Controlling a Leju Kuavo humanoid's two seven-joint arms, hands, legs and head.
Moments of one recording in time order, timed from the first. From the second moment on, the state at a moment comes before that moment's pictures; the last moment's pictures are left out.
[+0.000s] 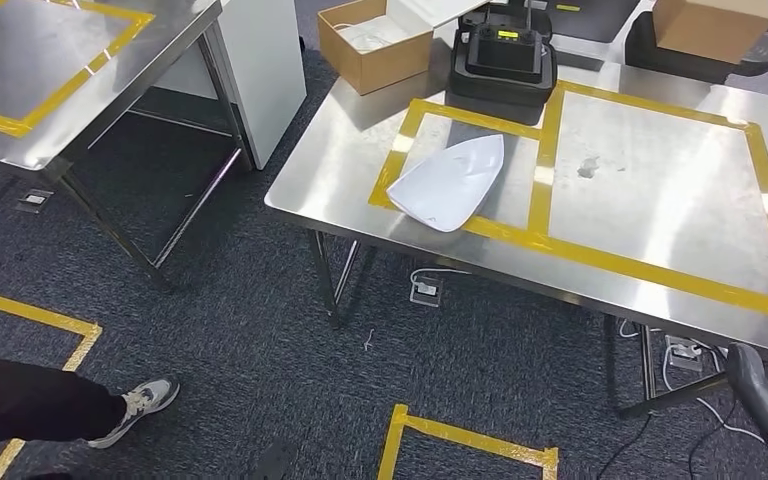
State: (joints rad) left arm -0.11 -0.02 -0.97 -0.22 0.81 0.40 -0.44; right arm 0.01 -0.42 0.22 -2.19 0.11 -0.69 -0.01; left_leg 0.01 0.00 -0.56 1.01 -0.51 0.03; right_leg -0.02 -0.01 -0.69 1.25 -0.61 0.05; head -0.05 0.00
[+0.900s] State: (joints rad) left arm -0.12 -0.01 -0.97 -0.22 0.78 0.38 -0.40; right arm 0.07 -0.42 0.19 -2.19 0.10 -0.70 -0.05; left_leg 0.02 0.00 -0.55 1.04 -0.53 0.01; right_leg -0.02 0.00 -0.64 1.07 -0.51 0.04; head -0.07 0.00
